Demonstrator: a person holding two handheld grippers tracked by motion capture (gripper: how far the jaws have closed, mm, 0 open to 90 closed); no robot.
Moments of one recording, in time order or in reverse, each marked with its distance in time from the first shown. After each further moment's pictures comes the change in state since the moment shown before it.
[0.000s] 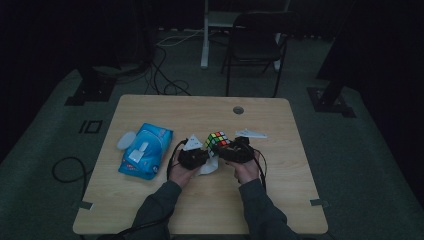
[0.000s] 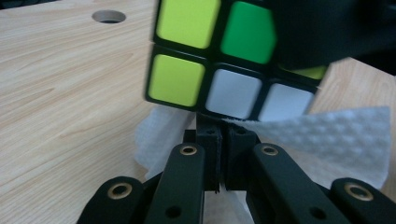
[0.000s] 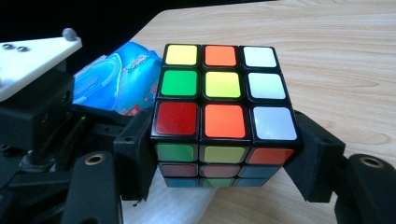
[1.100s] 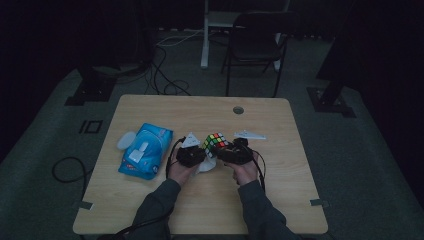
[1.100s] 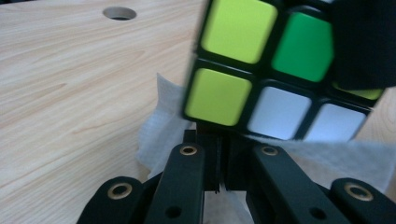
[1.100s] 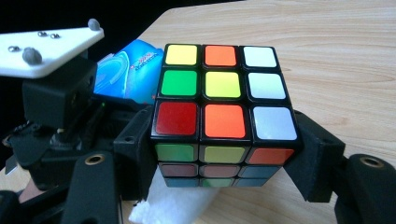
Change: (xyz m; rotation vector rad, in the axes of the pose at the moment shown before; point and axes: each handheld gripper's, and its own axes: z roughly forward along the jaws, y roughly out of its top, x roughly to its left) left arm 0.010 -0.002 0.004 0.001 0.003 -0.034; right arm 0.004 -0.004 0.002 0.003 0.024 0.011
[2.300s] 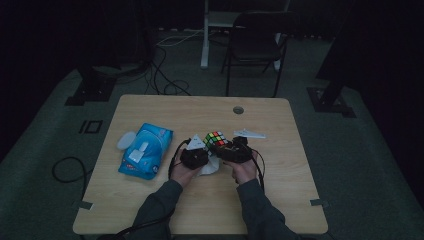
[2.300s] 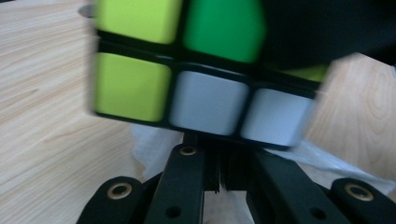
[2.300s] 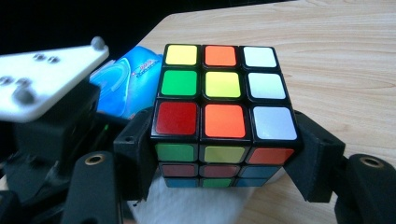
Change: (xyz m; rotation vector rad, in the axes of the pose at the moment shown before) left arm -0.014 0.003 0.005 0.030 -0.030 0.056; right arm 0.001 0.004 0.002 -0.014 -0.003 0.011
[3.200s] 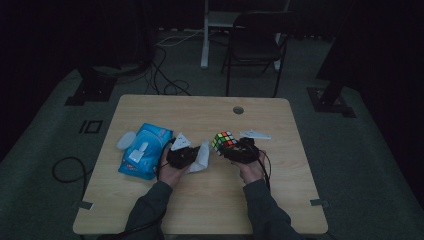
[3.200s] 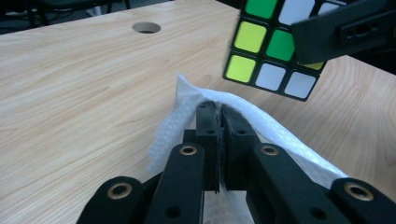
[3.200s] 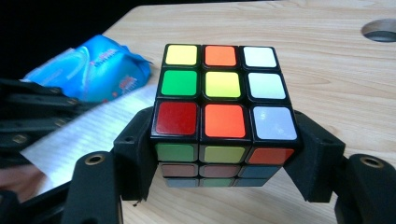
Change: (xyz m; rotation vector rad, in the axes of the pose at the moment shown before) left arm 0.019 -0.008 -0.044 -0.062 0.121 -0.038; right arm -0.018 -0.004 -0.011 0.014 -0.117 -0.065
